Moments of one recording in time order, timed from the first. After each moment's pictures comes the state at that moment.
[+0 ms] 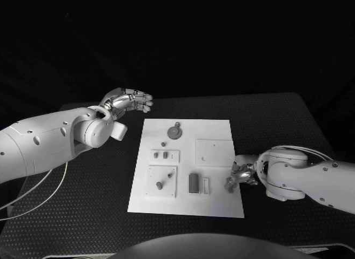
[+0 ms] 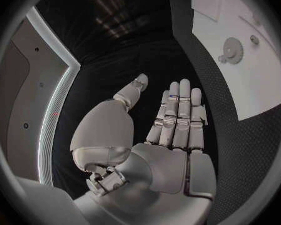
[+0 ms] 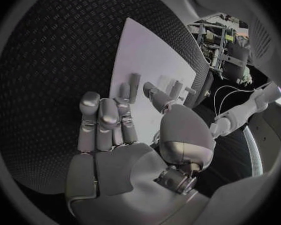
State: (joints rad) left arm 1.25 -0.75 -0.13 1.22 -0.16 -0.15 0.30; left_hand 1.01 -0.10 0.49 -0.25 0.06 0.83 0.18 0.31 0.48 1.20 0.13 0.07 0.16 0.97 0.09 0.49 0.52 0.03 0.69 -0.01 0.50 1.28; right arm 1.15 -0.93 -0.23 1.69 -1.22 0.02 -0.59; right_hand 0.80 -0.20 0.65 -0.20 0.05 1.06 0.08 0.33 0.64 1.07 -0.02 1.16 1.16 1.30 -0.13 1.24 1.16 0.23 1.12 -0.04 1.13 1.22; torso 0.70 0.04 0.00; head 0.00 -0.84
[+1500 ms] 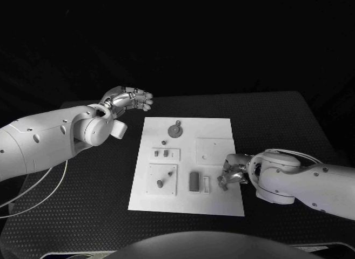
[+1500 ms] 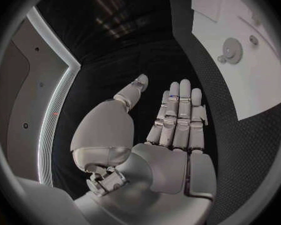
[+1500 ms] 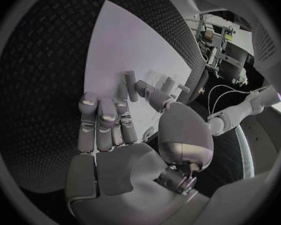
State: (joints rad) left arm 1.25 -0.76 -0.13 1.22 -0.16 -0.15 0.30; left_hand 1.01 -0.10 0.49 -0.24 0.06 0.83 0.18 0.31 0.48 1.20 0.13 0.07 0.16 0.97 0.09 0.49 0.52 0.03 0.69 -0.01 0.50 1.28; right arm 1.12 -0.89 -0.23 1.71 -1.23 -0.10 -0.58; right_hand 0.88 -0.12 0.80 -0.25 0.20 1.04 0.09 0.27 0.71 1.07 -0.01 1.15 1.17 1.29 -0.12 1.23 1.15 0.23 1.10 -0.03 1.16 1.20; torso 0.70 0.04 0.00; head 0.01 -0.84
